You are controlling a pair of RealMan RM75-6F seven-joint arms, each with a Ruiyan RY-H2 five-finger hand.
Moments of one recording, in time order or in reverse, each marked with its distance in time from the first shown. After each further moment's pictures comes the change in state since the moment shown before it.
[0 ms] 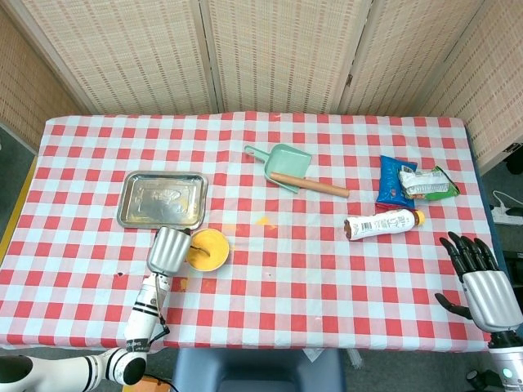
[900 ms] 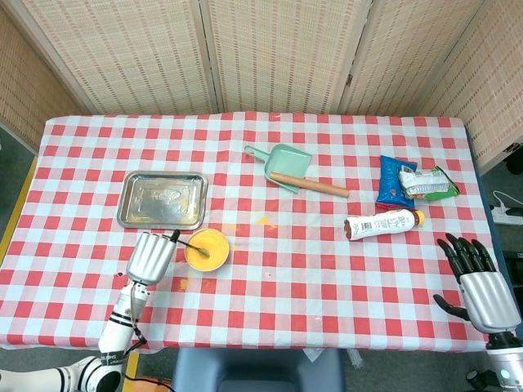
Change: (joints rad) left arm 0.093 0.126 0.059 -0.048 0.179 0.078 -0.320; right arm -0.001 -0.008 -0.006 -0.002 -0.010 -0.006 -0.021
